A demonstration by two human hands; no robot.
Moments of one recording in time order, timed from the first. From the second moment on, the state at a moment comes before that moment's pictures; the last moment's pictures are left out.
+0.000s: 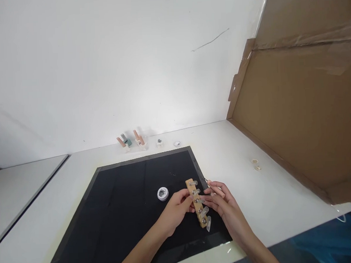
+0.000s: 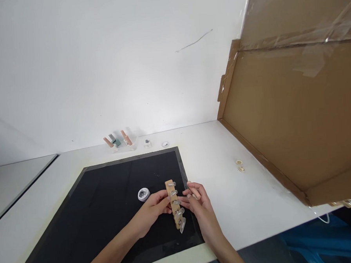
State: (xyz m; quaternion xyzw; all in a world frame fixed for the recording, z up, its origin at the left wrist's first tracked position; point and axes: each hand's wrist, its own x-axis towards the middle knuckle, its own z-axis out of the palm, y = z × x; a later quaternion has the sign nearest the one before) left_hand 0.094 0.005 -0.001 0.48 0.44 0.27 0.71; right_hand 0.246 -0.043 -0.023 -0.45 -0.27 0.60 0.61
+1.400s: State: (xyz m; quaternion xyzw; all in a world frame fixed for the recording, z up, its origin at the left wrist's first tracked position) left_hand 0.044 0.002 -0.003 0.22 0.35 0.21 0.89; right_hand 0.232 0.028 0.047 -0.21 -0.76 0.39 0.47
